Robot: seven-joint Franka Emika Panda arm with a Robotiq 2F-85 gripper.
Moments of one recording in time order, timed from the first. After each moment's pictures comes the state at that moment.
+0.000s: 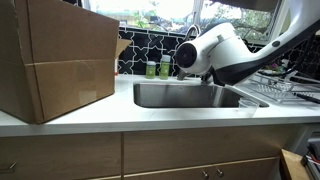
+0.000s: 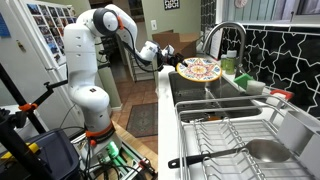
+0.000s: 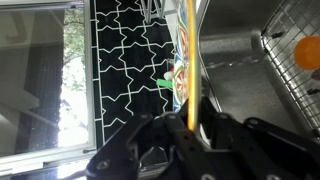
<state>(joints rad) 0.08 0.22 0.10 -2.03 -1.30 1.53 0.83</state>
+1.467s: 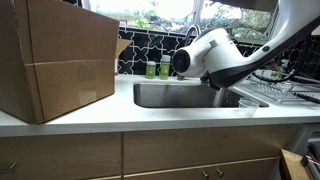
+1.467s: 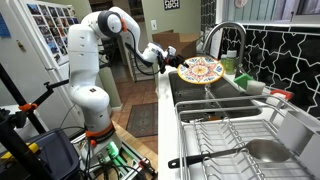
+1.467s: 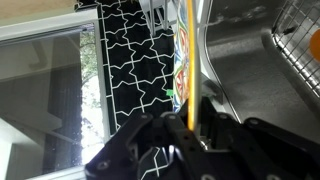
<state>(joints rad) 0.08 0.27 0.08 -1.99 -1.30 1.46 0.96</state>
